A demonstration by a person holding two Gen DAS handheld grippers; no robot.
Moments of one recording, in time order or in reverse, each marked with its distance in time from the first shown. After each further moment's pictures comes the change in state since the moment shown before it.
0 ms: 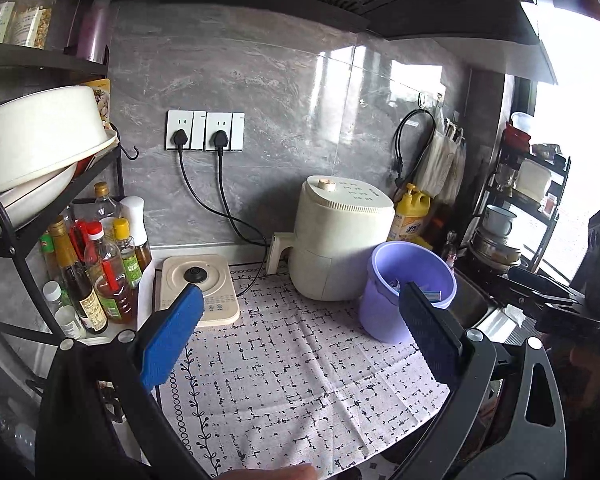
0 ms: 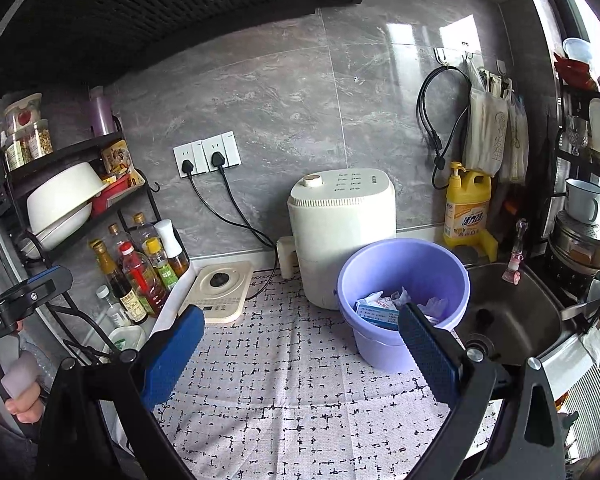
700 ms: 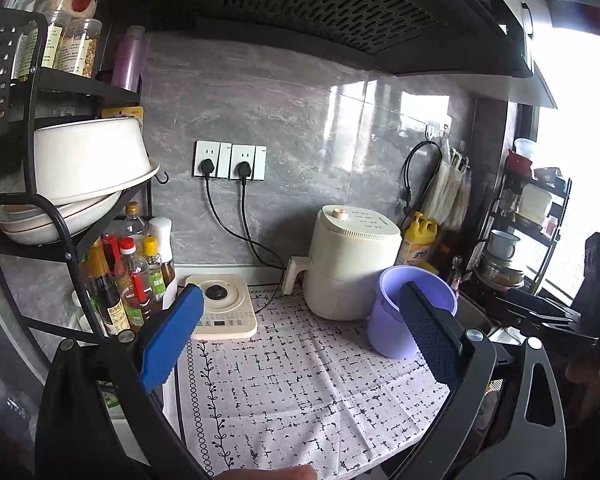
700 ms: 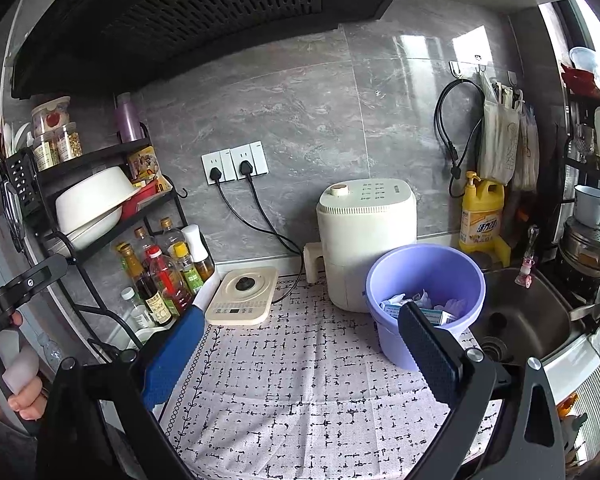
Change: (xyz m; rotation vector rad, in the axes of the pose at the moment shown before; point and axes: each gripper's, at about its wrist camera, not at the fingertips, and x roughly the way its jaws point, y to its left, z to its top) left arm -0.054 0.006 0.000 -0.021 -0.103 0.045; right arm -0.025 0.022 -0.006 -0.004 -0.021 0.068
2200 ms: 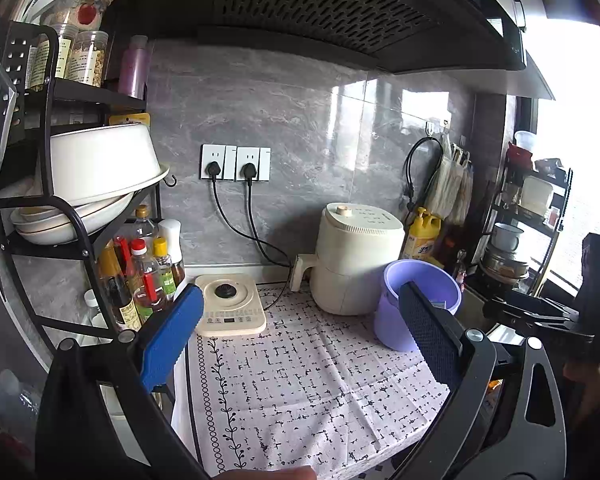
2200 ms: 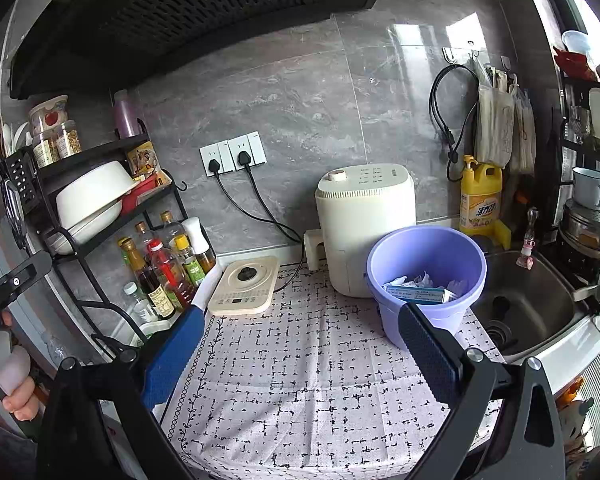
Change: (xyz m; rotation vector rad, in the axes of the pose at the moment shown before) left arm -0.015 -0.001 -0.006 0.029 0.000 0.022; right arm -0.003 -0.005 -0.018 0.022 0.019 -0.010
